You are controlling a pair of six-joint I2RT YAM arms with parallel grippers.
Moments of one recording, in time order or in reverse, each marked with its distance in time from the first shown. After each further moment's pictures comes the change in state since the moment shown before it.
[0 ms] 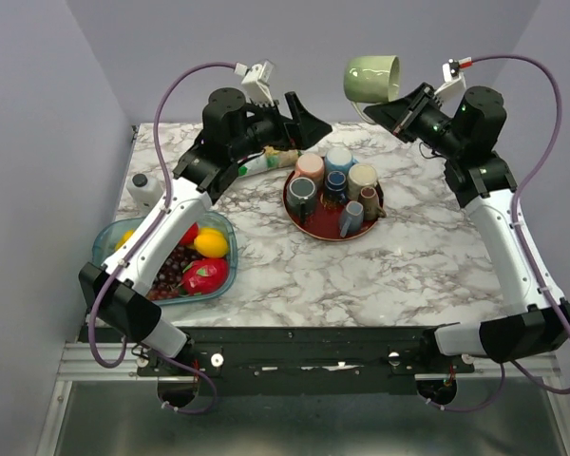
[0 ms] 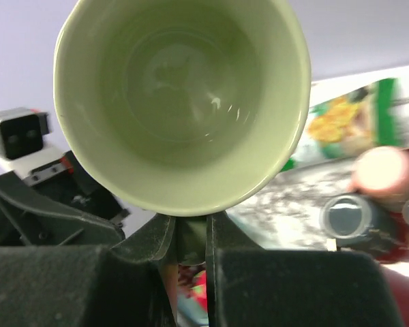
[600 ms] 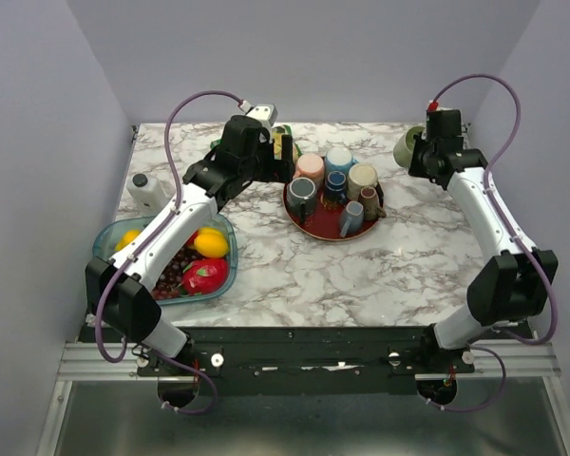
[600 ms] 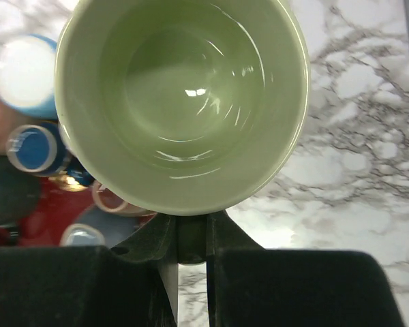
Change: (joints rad) left arm 0.001 -0.015 -0.137 -0.383 -0.420 0.375; right arm -0.072 0.180 -0.014 -0.501 0.685 -0.647
